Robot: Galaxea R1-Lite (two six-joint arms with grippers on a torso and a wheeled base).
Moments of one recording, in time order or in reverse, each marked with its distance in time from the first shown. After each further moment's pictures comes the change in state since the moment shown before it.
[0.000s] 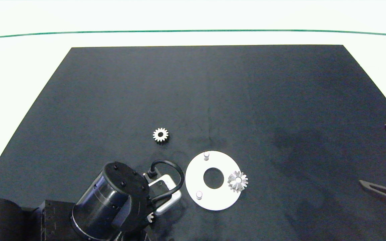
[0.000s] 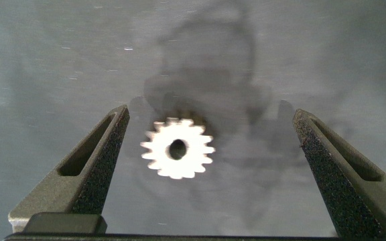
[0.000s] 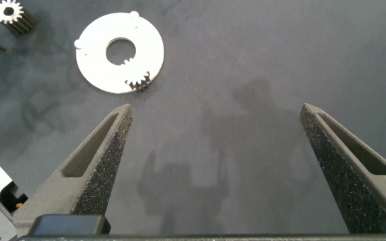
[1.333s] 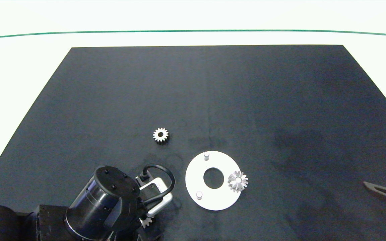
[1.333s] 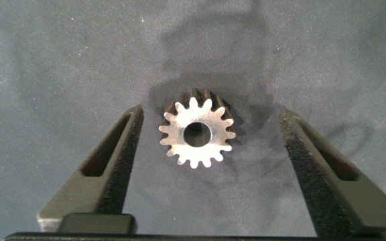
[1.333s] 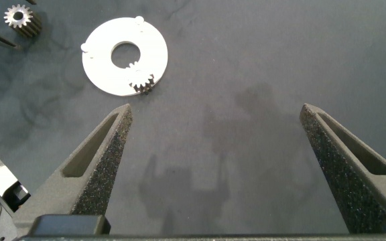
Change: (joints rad) left arm 0.037 -0.009 0.073 -0.061 -0.006 0.013; right arm 0.000 -0.012 0.000 0.000 0.018 0.000
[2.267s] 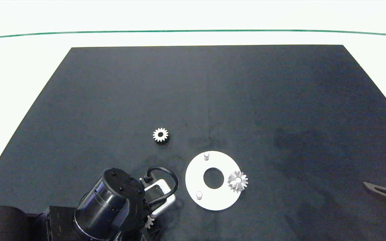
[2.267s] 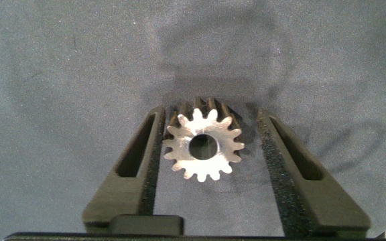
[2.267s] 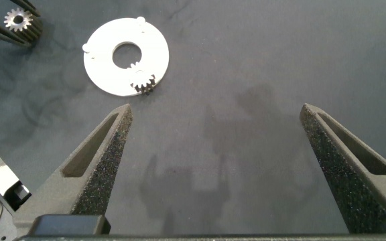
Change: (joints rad) left arm -0.003 0.030 0.012 -0.035 0.003 0.002; right arm 0.000 0.000 0.000 0.000 0.005 0.000
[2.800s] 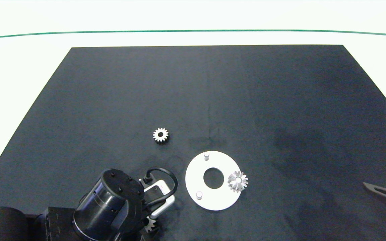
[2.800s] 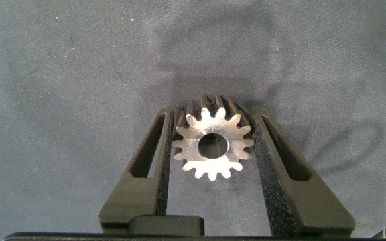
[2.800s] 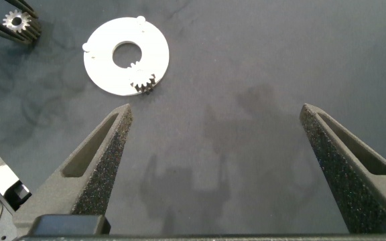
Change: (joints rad) left arm -0.001 -0.004 0.003 0.001 0.000 -0.006; right arm 0.000 0.000 0.001 0.000 0.000 0.000
